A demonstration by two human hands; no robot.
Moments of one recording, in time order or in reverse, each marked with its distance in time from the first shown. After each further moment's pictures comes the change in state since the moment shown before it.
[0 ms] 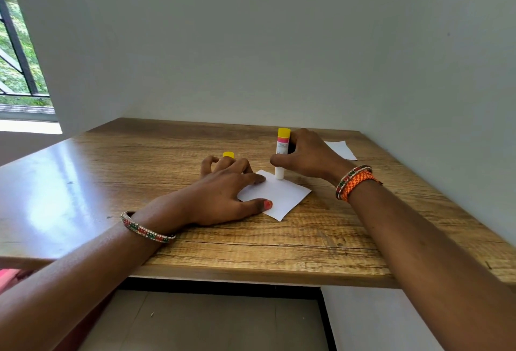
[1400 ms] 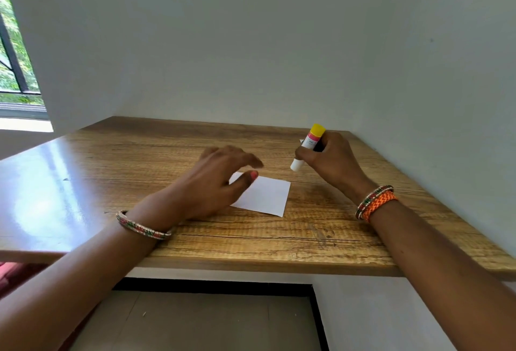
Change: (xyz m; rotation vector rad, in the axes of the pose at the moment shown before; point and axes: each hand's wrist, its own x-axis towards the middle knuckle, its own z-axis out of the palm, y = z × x) left_hand -0.012 0.005 -0.010 -0.123 0.349 0.148; right_hand -0.038 0.015 -0.016 0.216 0.338 0.138
